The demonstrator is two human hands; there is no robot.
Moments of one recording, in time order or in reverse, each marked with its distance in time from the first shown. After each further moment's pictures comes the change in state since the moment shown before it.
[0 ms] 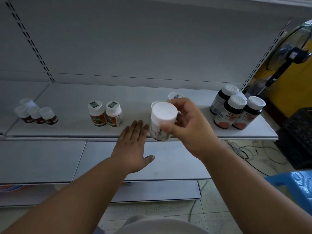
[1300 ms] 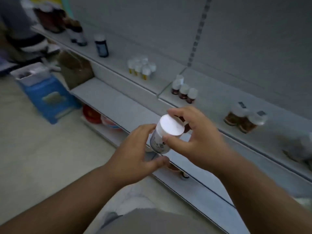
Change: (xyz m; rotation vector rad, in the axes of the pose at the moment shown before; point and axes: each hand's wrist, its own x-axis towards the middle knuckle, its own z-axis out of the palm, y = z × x) left_hand -0.279 -0.173 -0.062 -0.706 0.385 -0.513; right_hand -0.005 -0.041 0.298 -0.575 -0.622 -0.305
